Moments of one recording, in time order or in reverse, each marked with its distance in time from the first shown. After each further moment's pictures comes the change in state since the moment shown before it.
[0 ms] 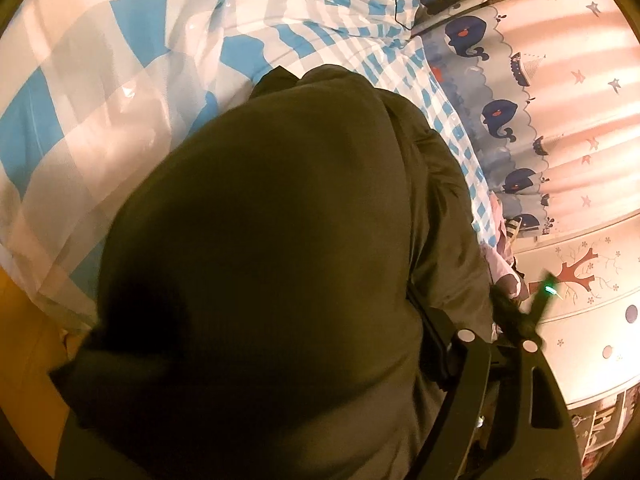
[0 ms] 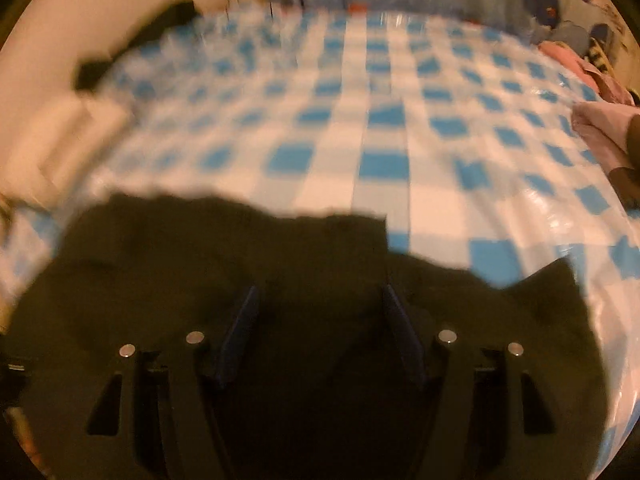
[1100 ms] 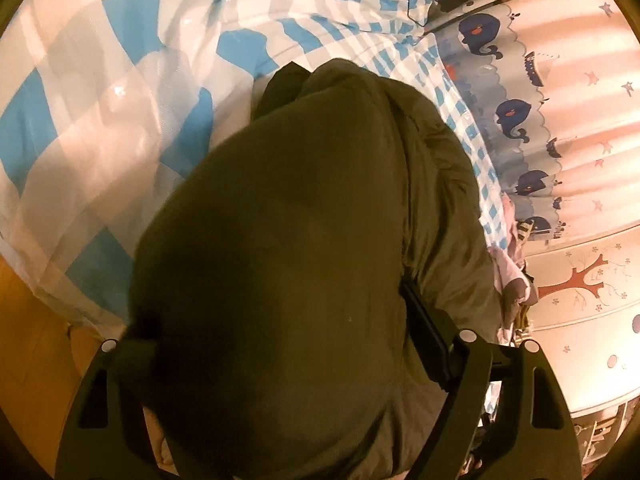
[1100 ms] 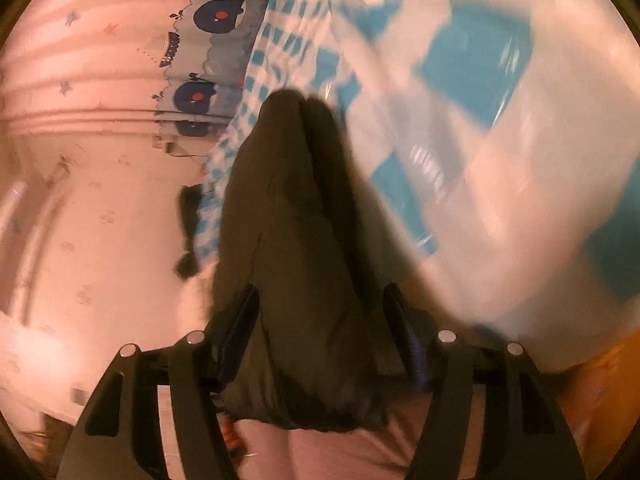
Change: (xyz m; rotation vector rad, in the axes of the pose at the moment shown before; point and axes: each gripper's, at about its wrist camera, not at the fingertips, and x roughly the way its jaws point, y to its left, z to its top) left arm 0.008 -0.013 0.001 -0.020 0.019 0.056; right arm -0.074 -0.212 -0.219 0.953 -0.133 0.754
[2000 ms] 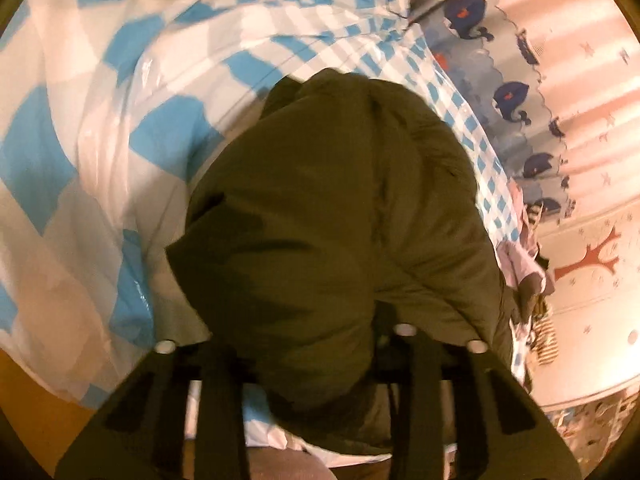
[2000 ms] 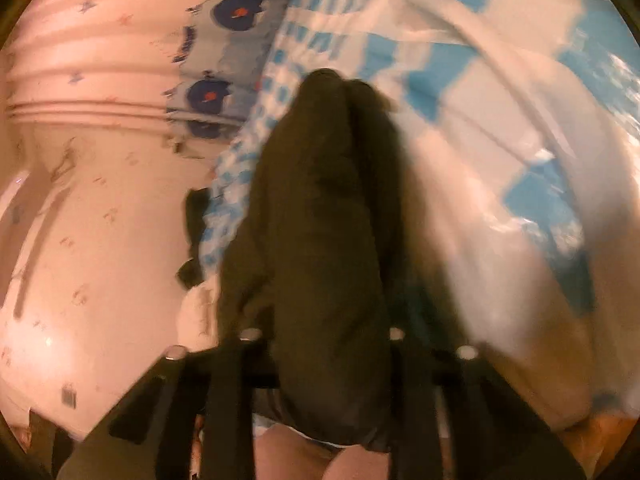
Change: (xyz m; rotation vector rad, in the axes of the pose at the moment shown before) left arm 0.020 -0.035 0.065 0.148 -0.004 0.046; right arm 0.048 0.046 0.010 -0.106 -0.062 -0.015
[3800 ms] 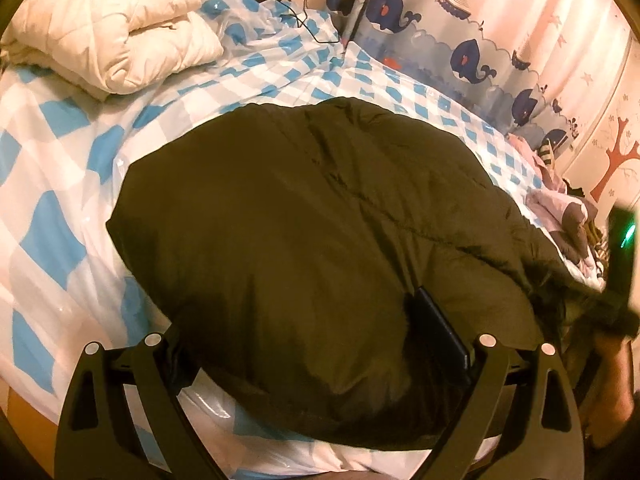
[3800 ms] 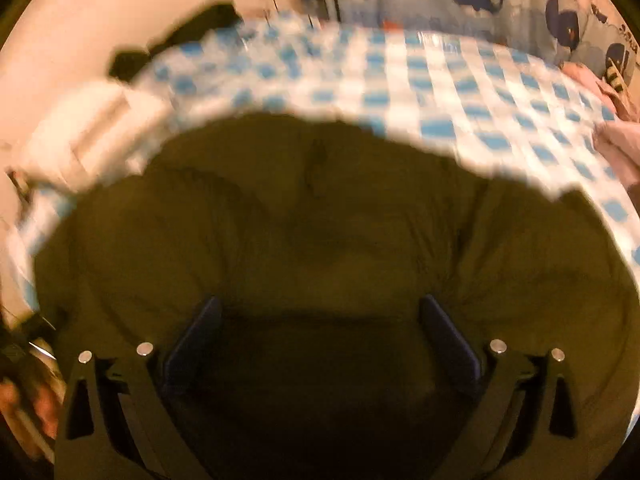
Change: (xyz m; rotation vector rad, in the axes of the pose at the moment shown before) left arm -0.014 -0.037 -0.047 0.379 -0.212 0.148; right arm 0.205 0.176 -0.076 -0.942 0.121 -0.531
